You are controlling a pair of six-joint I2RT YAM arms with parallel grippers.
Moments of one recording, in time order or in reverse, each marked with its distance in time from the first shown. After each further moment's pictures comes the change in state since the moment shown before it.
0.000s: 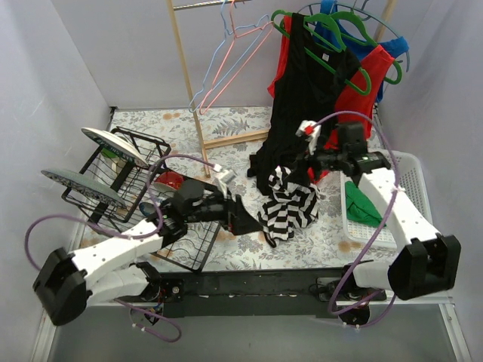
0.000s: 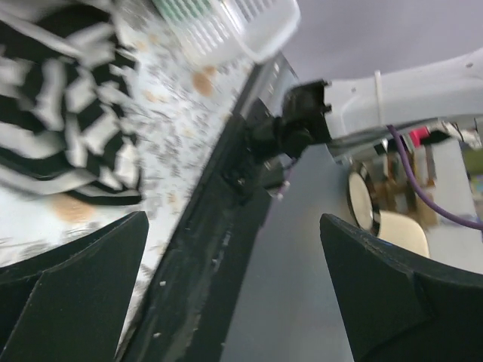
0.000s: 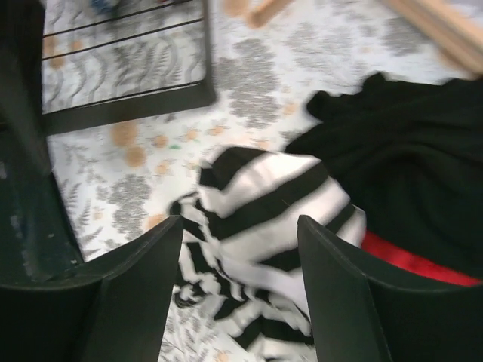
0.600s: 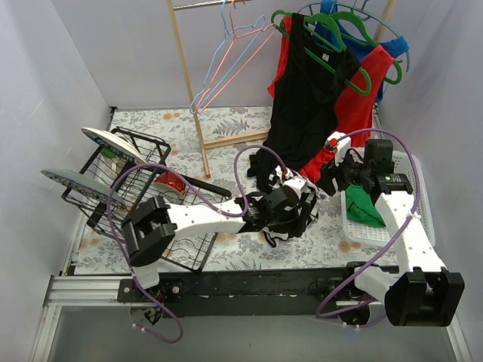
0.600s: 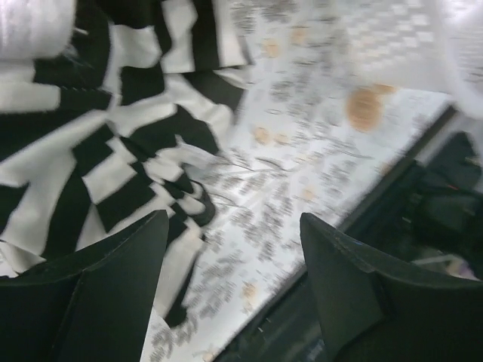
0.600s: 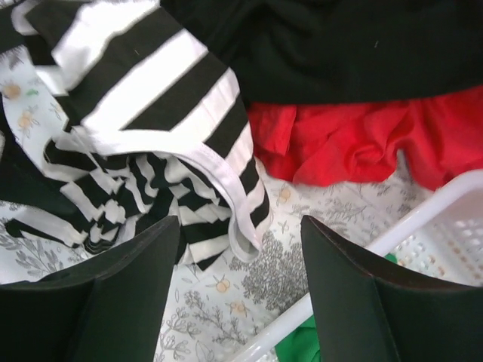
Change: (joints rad) left arm -0.420 0.759 0.648 -0.355 -0.657 0.121; right arm -0.269 -0.252 -0.177 -0.034 0.212 -0.107
